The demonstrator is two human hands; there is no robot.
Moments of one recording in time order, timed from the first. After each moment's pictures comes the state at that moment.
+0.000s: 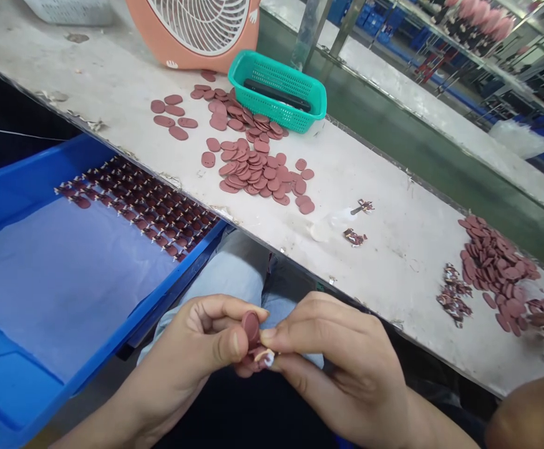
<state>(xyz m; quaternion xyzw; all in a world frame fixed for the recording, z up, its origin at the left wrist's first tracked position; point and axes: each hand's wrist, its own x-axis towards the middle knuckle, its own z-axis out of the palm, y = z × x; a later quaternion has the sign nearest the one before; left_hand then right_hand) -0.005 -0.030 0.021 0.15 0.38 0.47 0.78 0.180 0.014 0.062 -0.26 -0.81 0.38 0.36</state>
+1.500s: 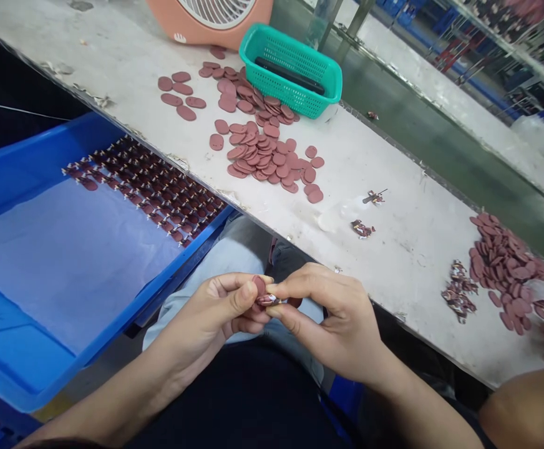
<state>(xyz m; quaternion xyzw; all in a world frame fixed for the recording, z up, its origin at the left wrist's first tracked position) 0.001 -0.022 0.007 0.09 0.41 0.45 0.79 0.181 0.025 0.039 -0.30 -0.80 0.38 0.34</state>
